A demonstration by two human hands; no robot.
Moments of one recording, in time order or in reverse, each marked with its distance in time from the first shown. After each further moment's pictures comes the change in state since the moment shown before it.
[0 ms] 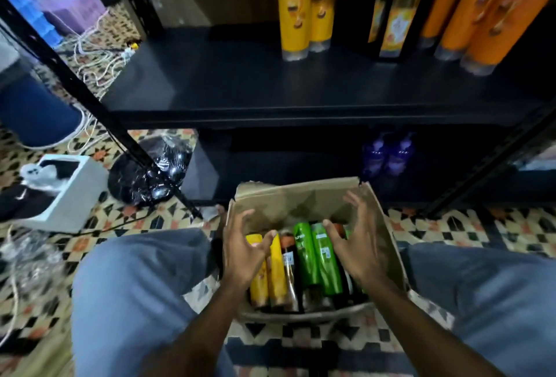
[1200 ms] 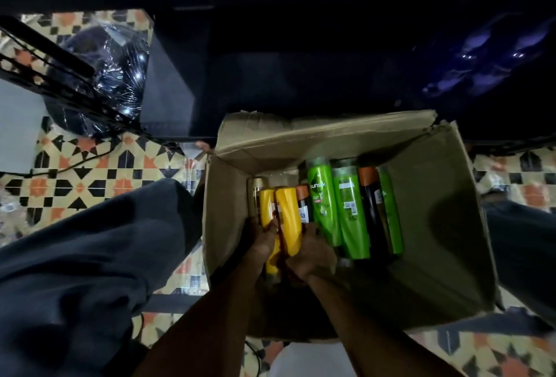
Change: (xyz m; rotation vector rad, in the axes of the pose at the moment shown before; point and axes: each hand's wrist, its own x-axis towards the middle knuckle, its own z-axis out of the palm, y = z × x) left_hand 0.000 -0.242 0.156 -0.030 -0.320 -0.982; right_hand -0.032 0.113 0.205 -0.433 -0.718 0.621
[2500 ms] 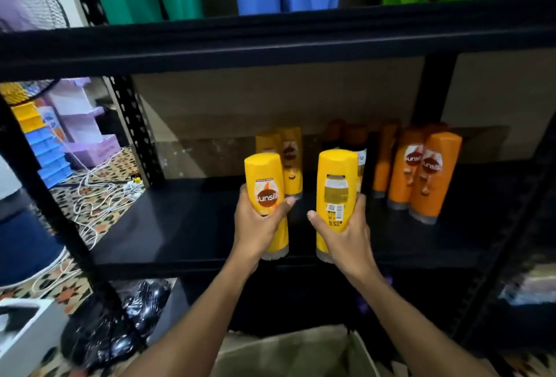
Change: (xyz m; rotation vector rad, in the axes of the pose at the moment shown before) left_hand -0.402 0.409 -0.136 -0.442 0.026 1.378; right_hand -0.209 -0.116 -0.402 0.721 0.872 -0.934
